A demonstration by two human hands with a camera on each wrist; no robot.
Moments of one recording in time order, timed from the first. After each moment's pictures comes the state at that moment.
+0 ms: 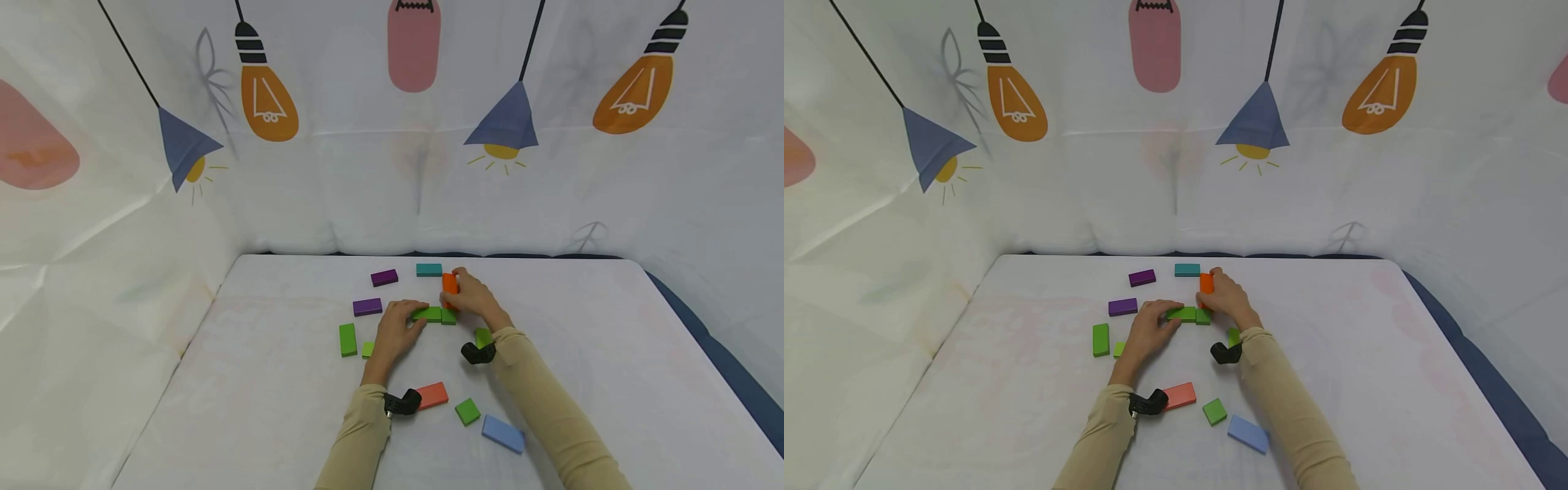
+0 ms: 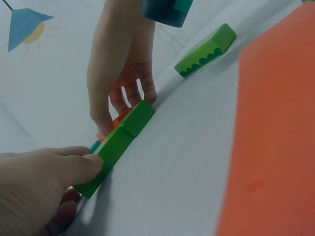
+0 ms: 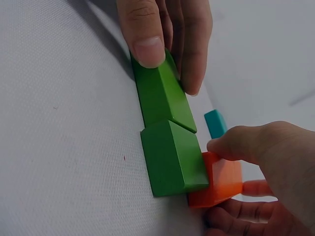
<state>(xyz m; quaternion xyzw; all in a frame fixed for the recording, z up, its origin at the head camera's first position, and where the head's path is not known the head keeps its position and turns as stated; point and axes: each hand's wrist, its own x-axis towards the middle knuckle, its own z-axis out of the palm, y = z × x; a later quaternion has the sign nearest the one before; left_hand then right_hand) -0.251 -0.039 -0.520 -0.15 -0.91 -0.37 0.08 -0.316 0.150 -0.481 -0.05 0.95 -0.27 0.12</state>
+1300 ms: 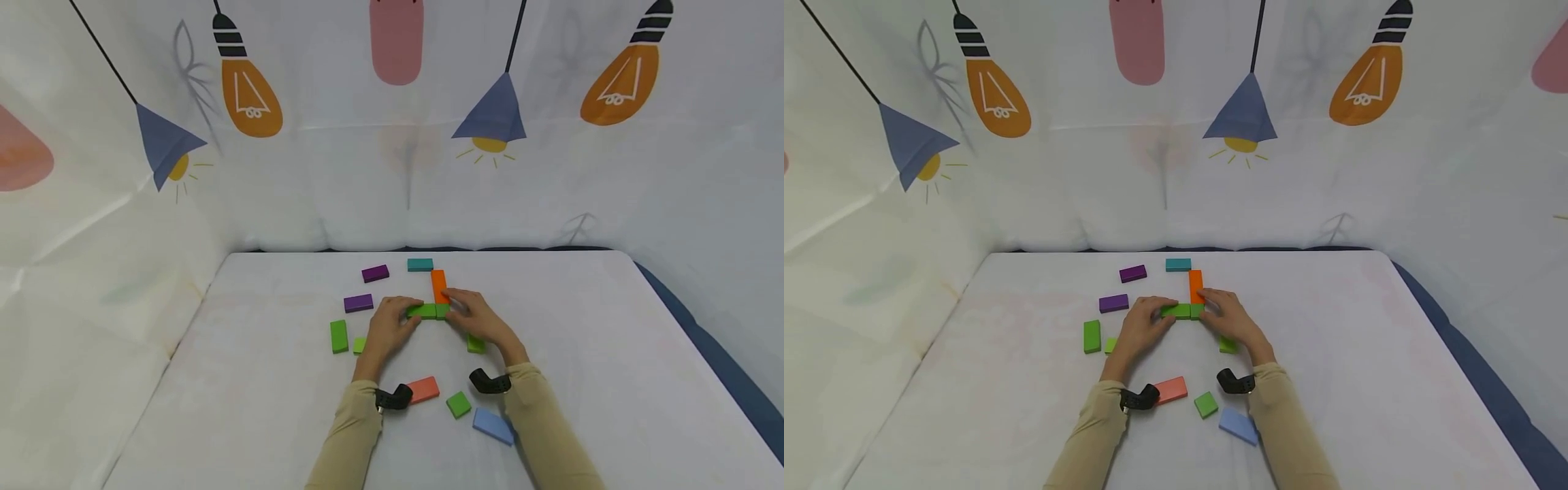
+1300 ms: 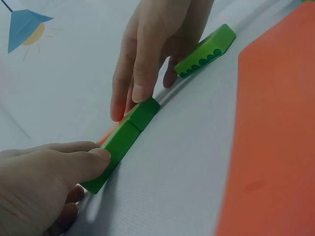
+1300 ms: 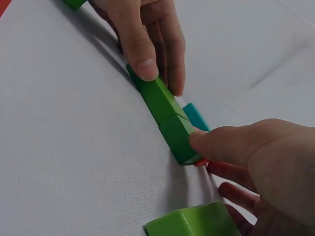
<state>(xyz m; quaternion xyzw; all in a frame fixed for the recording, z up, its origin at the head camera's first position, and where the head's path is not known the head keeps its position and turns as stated) -0.254 -0.035 -0.522 -0.17 -0.92 -0.36 0.08 -0.264 0.184 -0.499 -0.18 0.91 -0.36 0.07</state>
